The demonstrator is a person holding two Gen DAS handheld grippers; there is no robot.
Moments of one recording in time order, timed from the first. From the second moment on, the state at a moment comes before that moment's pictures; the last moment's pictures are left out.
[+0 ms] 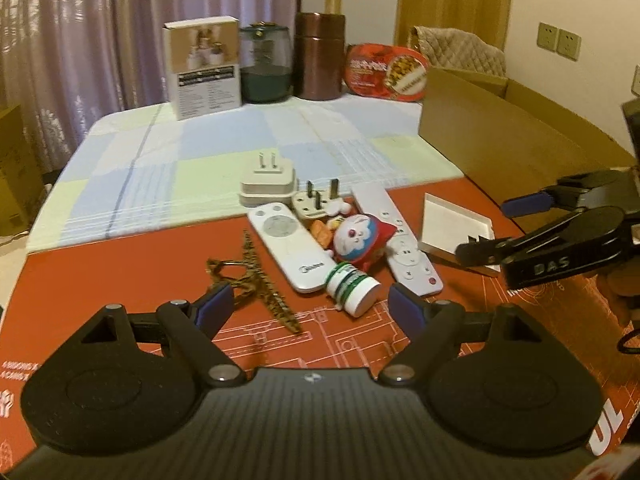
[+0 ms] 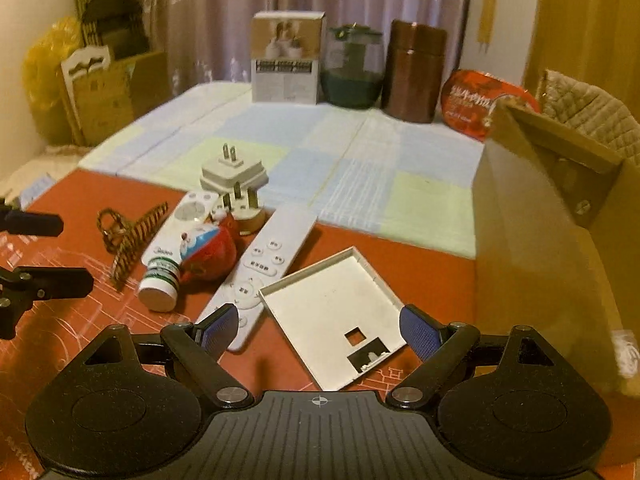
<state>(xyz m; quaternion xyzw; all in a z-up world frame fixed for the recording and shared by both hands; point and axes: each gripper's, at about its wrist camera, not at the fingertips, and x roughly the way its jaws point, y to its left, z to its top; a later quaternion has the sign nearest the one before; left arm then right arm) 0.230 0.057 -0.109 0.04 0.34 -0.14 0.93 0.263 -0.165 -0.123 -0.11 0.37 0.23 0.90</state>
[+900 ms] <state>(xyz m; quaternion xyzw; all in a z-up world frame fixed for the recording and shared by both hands) 0.231 0.074 -0.108 0.02 0.35 -0.11 0.93 0.267 -0.154 -0.119 0.03 0.44 0.31 0.84</state>
